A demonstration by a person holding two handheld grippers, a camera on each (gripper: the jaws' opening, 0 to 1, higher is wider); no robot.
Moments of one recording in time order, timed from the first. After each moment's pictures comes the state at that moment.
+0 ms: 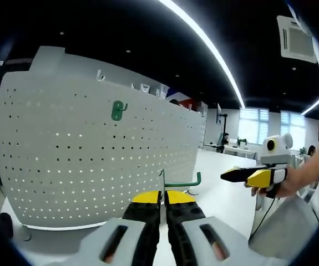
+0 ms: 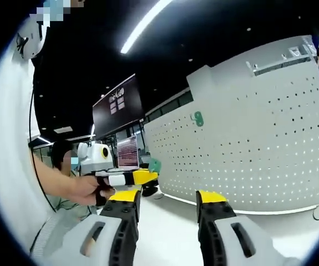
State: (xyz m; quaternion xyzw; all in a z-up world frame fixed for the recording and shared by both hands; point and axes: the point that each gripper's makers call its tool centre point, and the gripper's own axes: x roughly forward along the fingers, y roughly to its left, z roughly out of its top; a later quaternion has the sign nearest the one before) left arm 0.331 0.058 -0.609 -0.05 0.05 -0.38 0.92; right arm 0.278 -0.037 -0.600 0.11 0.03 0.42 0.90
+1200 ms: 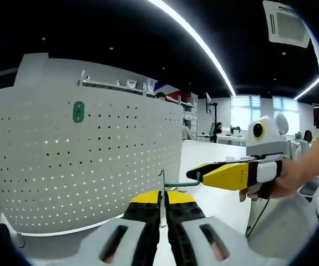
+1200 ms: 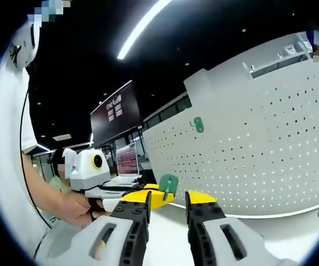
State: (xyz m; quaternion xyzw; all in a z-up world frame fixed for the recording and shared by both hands) left arm 0.312 -0.004 -0.606 -0.01 0.06 -0.40 0.91; right arm 0.290 -0.029 -0.589 0.13 0.02 0.41 0.90
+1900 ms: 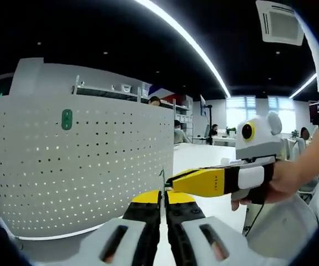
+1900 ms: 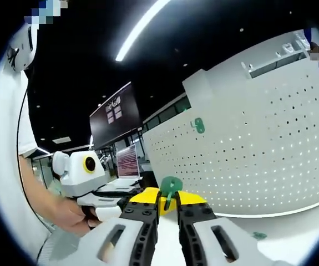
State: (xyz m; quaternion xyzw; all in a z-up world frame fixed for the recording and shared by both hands) left arm 0.296 -0.023 -0.600 0.00 0.04 -0.42 0.91; right arm 0.286 -0.024 -0.585 0.14 0.02 0.40 0.90
